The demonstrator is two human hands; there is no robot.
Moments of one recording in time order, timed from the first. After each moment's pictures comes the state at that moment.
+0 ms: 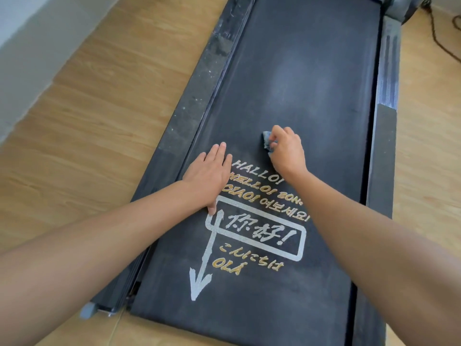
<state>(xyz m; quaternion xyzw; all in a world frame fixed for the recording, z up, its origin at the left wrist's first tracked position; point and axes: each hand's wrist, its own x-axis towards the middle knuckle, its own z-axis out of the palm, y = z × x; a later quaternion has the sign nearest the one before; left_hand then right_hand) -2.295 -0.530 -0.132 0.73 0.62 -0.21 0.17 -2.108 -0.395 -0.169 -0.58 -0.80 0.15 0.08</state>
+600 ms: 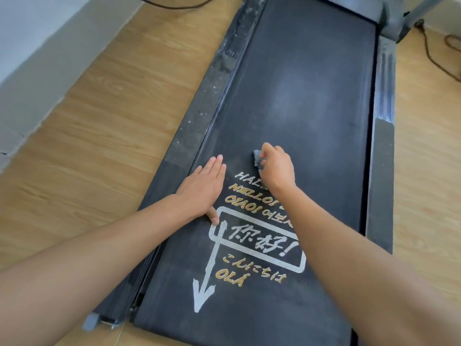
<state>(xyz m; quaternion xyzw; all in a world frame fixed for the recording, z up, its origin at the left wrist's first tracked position) -2.315 -0.540 -0.146 0.71 0.64 -0.16 0.23 -2.138 -0.422 -0.164 -0.60 -0.78 0.17 0.05</state>
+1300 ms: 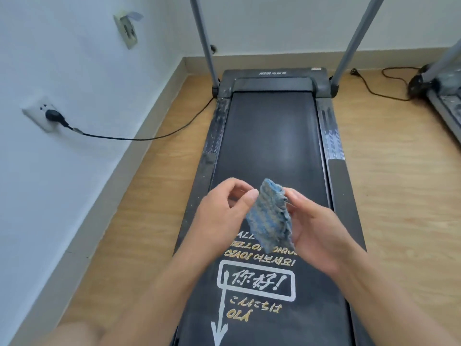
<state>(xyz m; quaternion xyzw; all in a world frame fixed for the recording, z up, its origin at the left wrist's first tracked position) -2.208 -0.561 0.180 0.55 0.66 0.34 0.38 -2.014 -0.525 0.148 -0.31 -0.27 0.85 0.33</state>
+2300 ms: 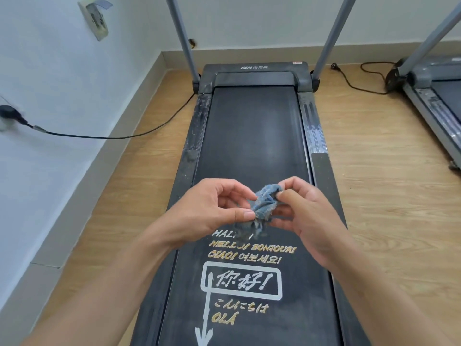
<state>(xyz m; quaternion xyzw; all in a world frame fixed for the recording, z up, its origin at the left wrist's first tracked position) -2.218 -0.527 0.164 0.59 0.53 0.27 0.54 -2.001 -0.516 0.148 -0.47 -0.42 0.68 0.39</state>
